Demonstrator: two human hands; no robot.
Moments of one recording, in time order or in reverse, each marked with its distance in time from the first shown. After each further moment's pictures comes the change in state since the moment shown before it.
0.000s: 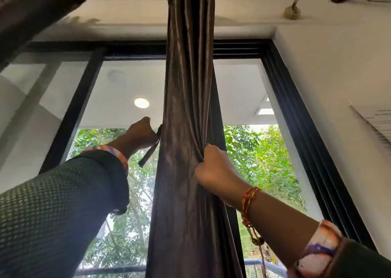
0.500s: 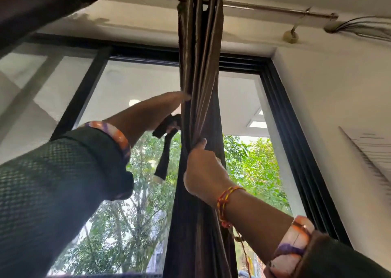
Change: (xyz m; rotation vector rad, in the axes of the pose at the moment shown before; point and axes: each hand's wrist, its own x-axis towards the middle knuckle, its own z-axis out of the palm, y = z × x) left_hand -0.037 0.052 -0.057 -0.564 -0.279 0.144; right_hand -0.004 -0.041 0.022 -0.409 0.004 -0.020
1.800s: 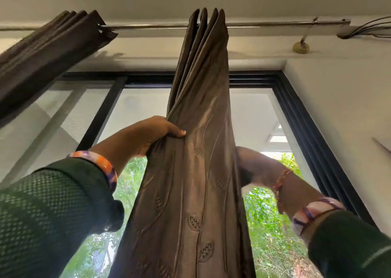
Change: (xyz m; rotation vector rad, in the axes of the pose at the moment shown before) left_hand 0.010 -0.010 -0.012 -0.104 0.069 -0.178; right_hand 0.089 0.087 -0.036 1.021 -0.349 0.004
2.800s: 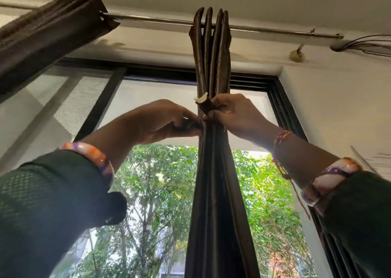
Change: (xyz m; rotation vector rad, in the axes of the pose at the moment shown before) left_hand -0.029 0.021 -0.013 -0.332 -0.309 0.217; right_hand -0.023 -0.088 0.030 -0.745 0.415 -0.701
